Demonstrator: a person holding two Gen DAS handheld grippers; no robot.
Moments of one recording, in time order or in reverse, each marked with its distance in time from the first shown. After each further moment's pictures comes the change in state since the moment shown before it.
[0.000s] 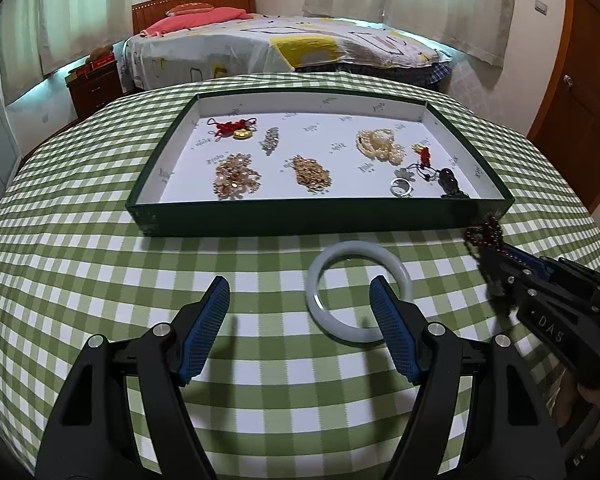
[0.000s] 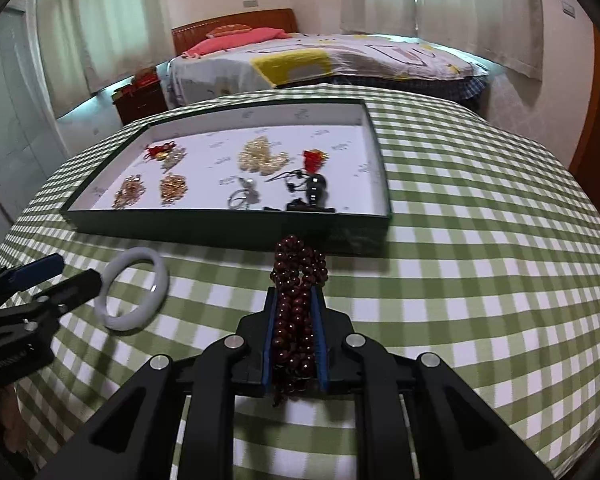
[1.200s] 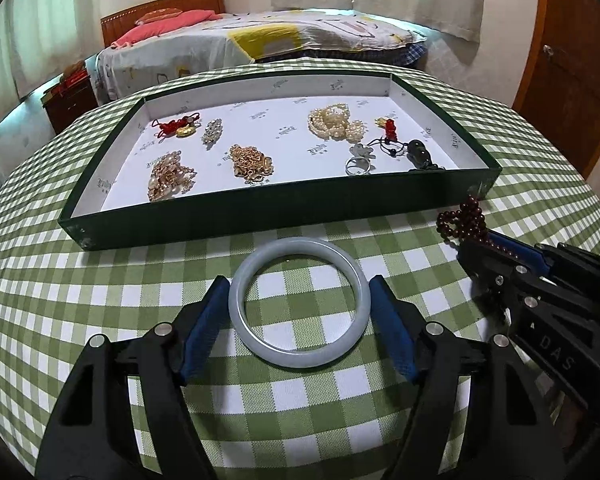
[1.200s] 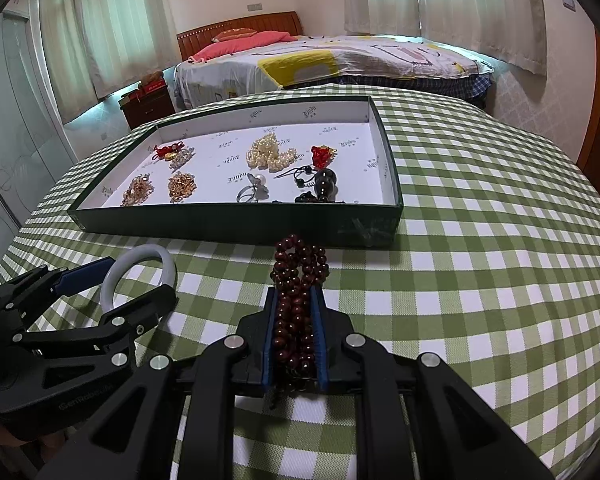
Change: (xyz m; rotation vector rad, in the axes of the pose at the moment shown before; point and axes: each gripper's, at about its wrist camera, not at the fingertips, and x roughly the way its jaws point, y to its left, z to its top) left arm 0.028 -0.032 -0.004 0.103 0.012 -0.035; right arm 0.003 -0.003 -0.002 0.018 -0.012 0.037
